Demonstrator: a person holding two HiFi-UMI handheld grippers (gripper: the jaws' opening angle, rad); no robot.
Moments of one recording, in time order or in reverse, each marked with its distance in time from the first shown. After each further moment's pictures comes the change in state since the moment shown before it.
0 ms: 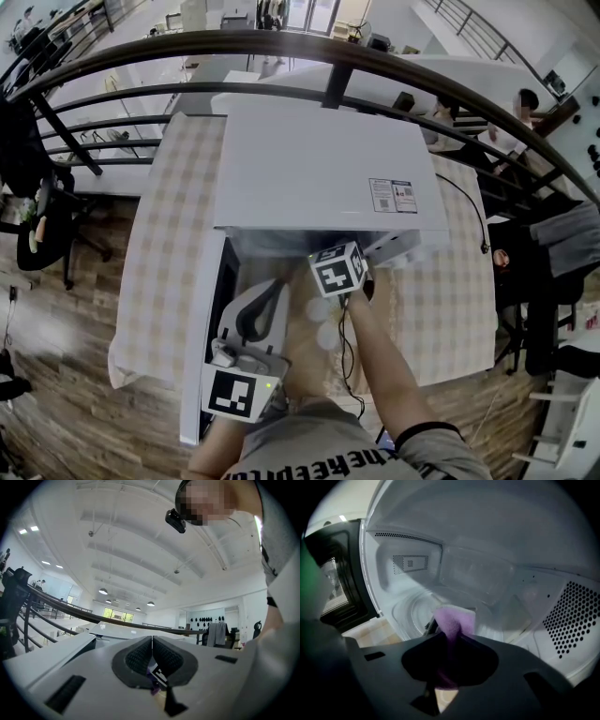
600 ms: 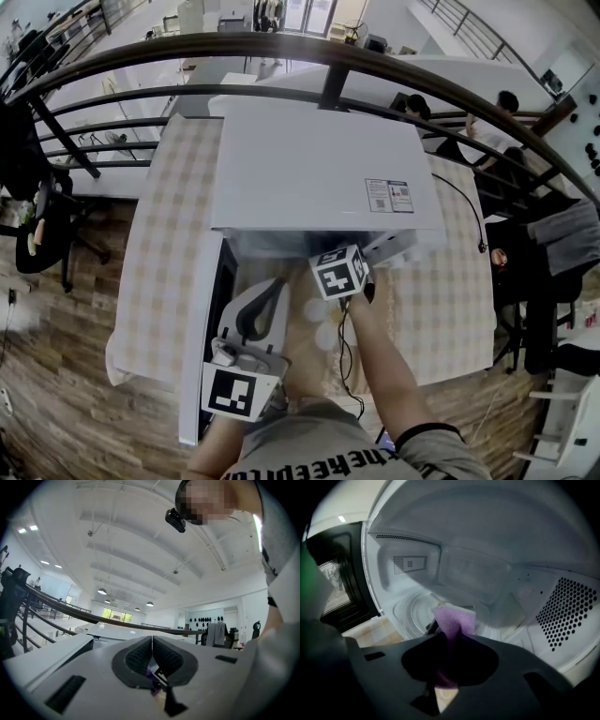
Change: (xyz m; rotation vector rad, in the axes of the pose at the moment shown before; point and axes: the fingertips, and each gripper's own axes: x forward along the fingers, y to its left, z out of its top) left arm 0.003 -0.004 0.002 0.006 -0.006 -0.014; right arm -0.007 -0.004 -0.006 0.011 0.003 -0.004
